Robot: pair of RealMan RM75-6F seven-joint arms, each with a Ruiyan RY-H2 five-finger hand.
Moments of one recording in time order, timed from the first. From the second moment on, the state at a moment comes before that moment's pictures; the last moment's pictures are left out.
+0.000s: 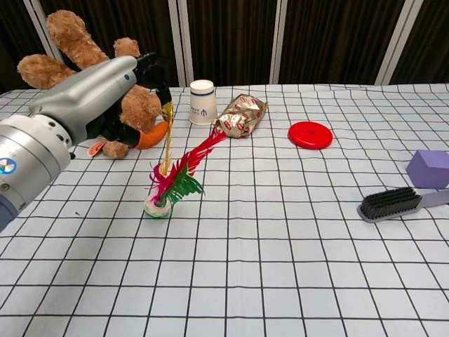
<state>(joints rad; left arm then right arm) -0.56 -1.81 -0.22 -1.70 1.28 1.38 0.59 0.08 -1.06 0.05 -1.72 -1.42 1.38 0.11</state>
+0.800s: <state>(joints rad) -0.54 -1.79 -0.20 -1.71 1.29 1.38 0.56 0.08 -1.06 0.05 -1.72 -1.42 1.38 0.10</state>
